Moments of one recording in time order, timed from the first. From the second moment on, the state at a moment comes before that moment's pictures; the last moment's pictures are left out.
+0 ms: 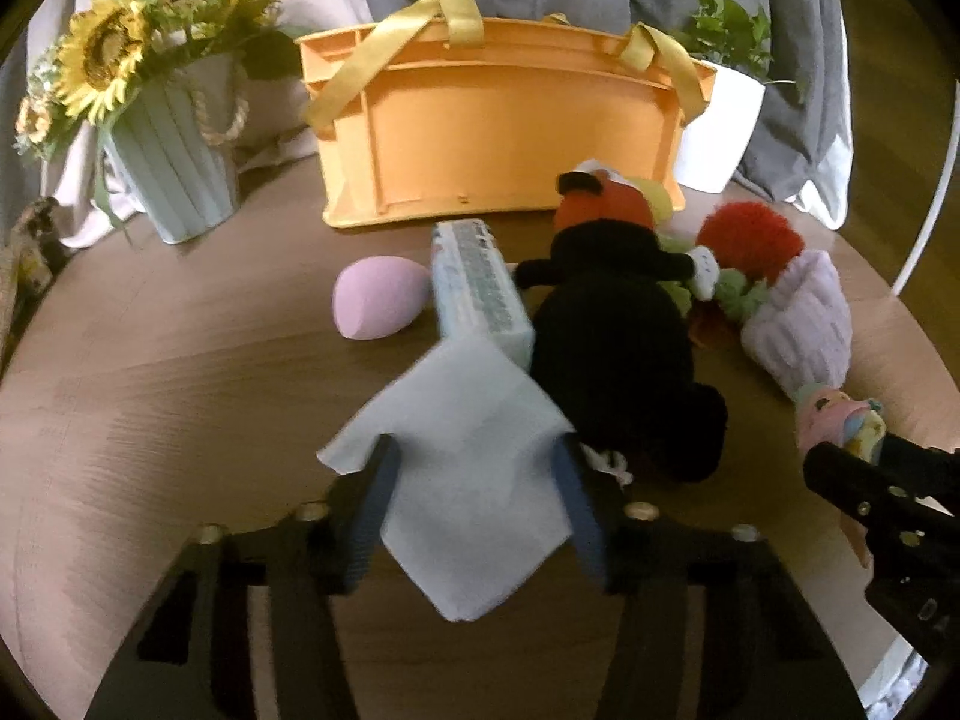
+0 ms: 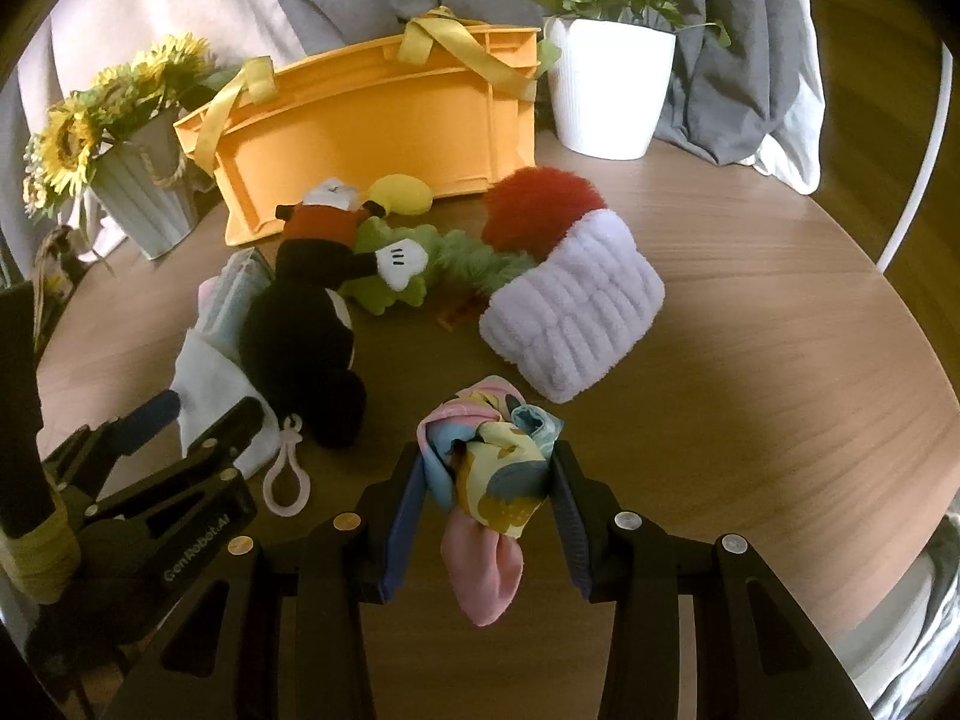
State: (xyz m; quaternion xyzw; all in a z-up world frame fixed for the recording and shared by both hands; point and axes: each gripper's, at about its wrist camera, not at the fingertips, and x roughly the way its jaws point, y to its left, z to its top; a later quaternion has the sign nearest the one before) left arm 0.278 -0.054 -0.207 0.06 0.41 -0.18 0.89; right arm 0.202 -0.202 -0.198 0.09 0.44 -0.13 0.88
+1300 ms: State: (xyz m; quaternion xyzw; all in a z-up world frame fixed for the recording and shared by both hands) left arm 0.254 -0.034 -0.114 0.02 0.34 -0.21 0.92; right arm 0.194 -0.197 -0.134 0.09 0.37 -0.09 0.92
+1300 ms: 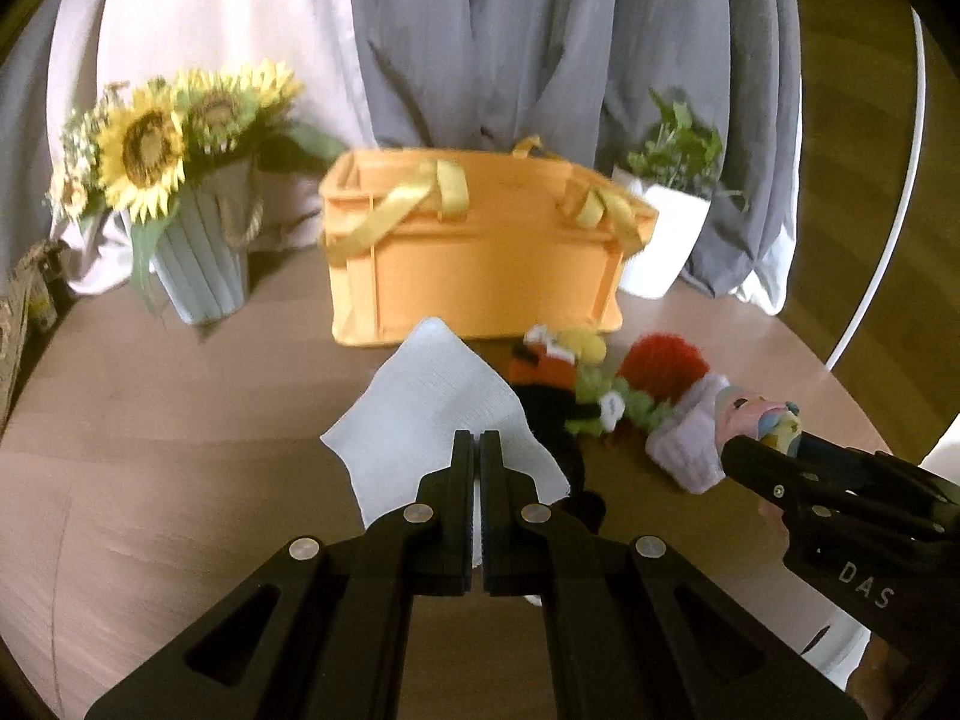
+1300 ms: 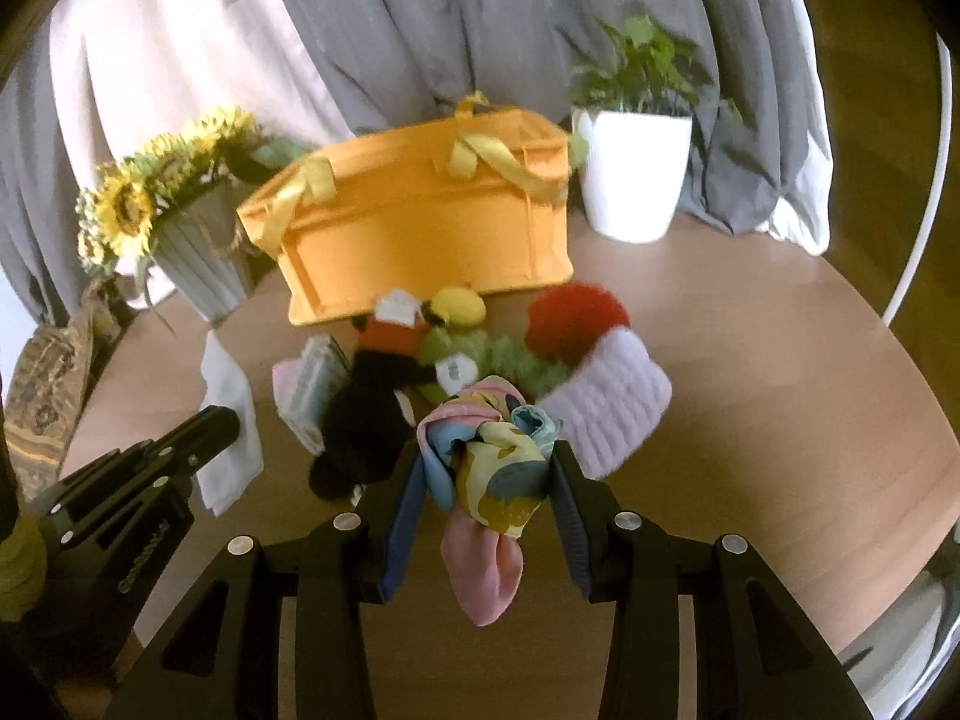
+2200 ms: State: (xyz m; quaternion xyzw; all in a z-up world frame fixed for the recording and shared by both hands) left arm 0.279 -0.047 -0.018 0.02 0.21 -0.20 0.96; right arm 0.231 -0.204 -0.046 0.08 0.24 -0.05 0.97
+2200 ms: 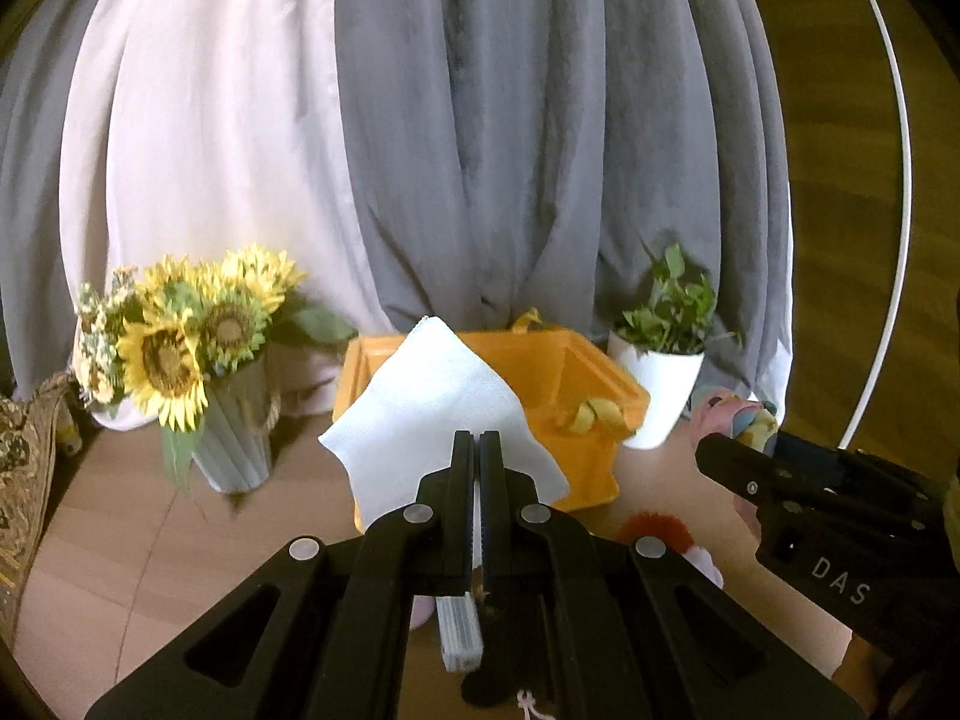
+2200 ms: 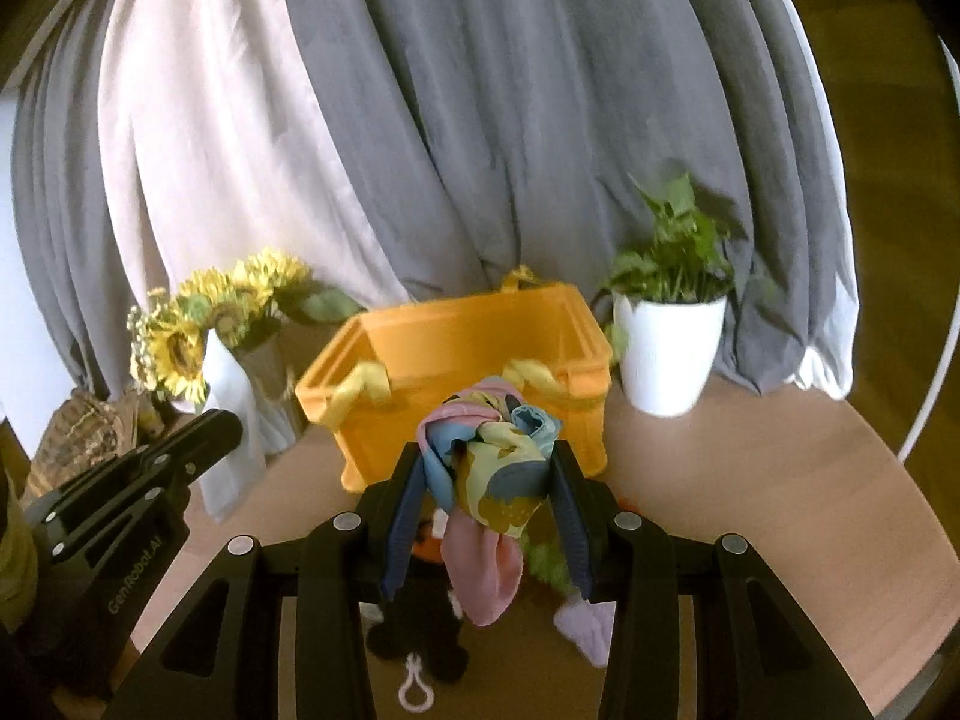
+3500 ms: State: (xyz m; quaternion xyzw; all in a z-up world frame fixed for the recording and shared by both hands) left arm 0.452 -0.106 -0.037 0.04 0.21 -0.19 0.96; right arm 0.417 -0.240 -0.042 0.05 0.23 -0.03 0.97
